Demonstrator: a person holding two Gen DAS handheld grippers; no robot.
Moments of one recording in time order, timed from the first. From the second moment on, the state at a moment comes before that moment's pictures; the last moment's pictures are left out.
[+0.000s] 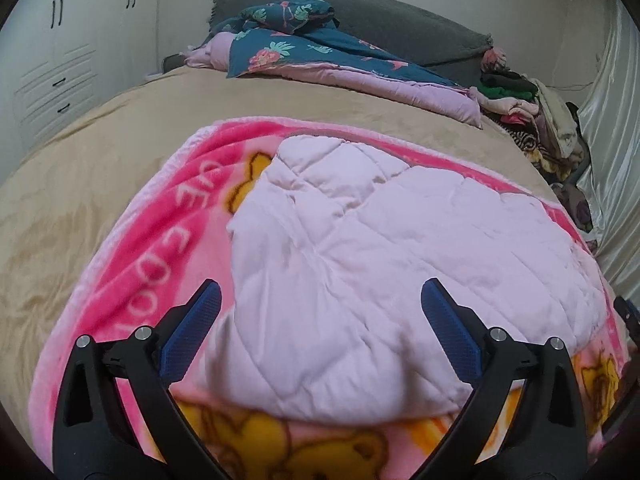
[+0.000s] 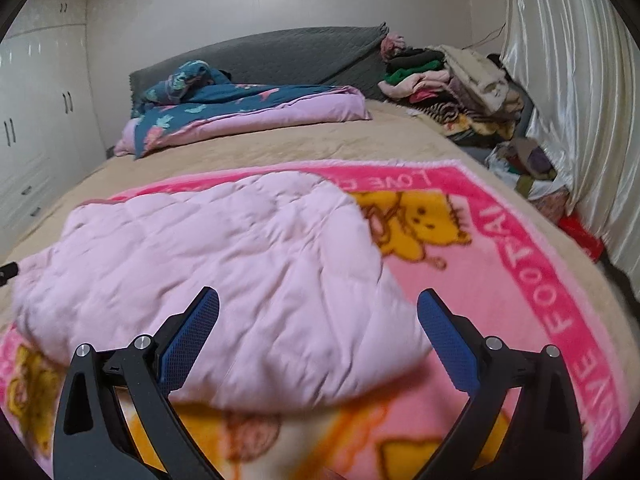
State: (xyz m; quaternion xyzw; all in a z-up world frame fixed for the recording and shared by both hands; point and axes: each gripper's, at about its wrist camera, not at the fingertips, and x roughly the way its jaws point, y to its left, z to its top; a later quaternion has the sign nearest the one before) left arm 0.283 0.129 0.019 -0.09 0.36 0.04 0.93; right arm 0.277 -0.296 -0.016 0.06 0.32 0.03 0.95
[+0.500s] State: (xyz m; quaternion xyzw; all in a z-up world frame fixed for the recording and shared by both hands) left arm 0.237 0.139 -0.028 -0.24 0.40 0.01 0.88; right arm 0.246 -0.294 -0.041 0.15 0.36 0.06 0.92
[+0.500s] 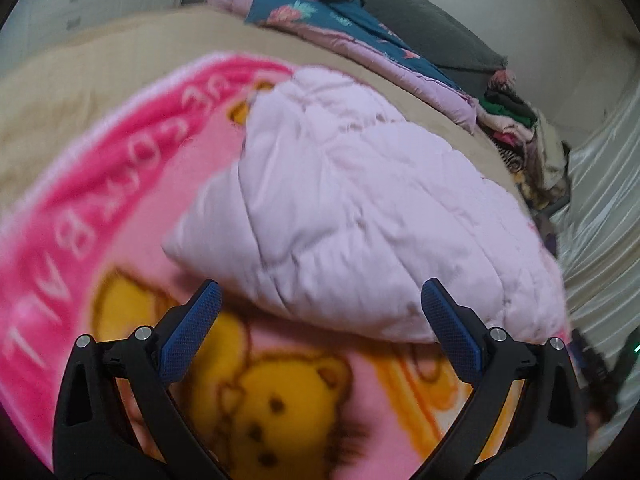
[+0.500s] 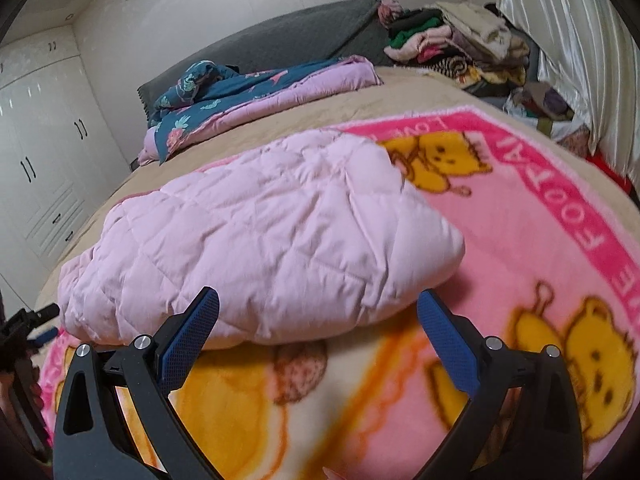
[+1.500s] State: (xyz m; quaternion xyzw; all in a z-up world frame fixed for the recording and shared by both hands) left arm 0.278 0.164 -0.089 -0.41 0.38 -0.03 0.83; right arm 0.322 -0.324 -0.110 0.36 0.39 0.07 0.85
